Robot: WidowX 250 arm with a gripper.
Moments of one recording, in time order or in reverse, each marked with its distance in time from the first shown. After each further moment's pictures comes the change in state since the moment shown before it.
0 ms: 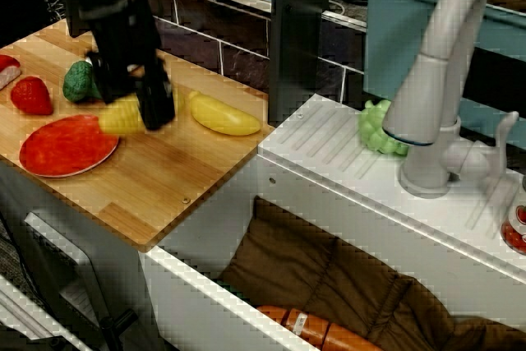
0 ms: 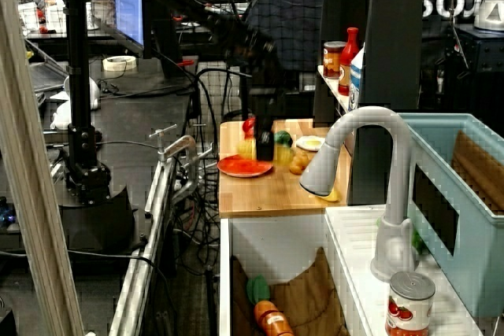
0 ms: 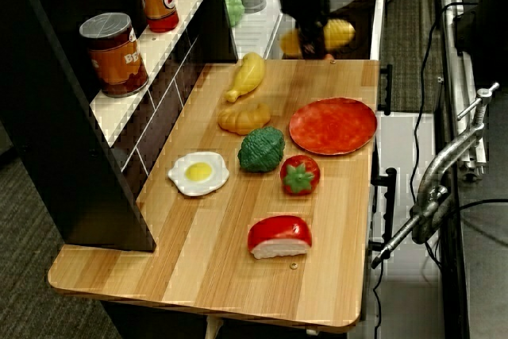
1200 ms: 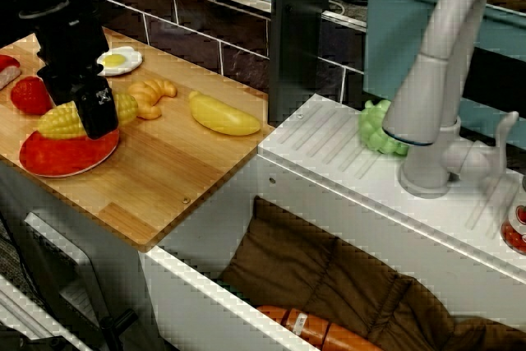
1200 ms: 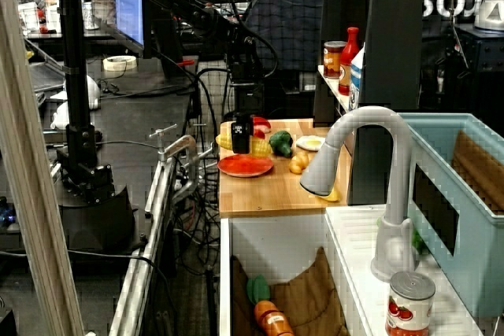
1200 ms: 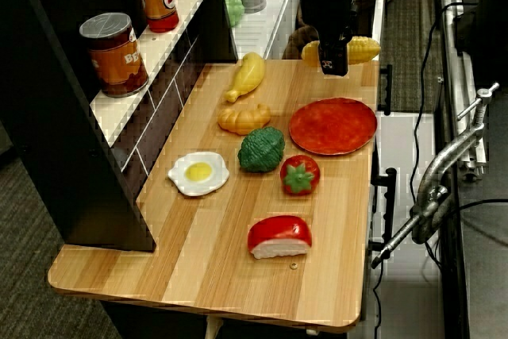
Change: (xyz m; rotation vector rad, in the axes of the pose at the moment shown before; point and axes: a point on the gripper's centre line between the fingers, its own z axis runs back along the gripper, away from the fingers) arm -0.033 0.033 0.002 0.034 -0.001 -0.157
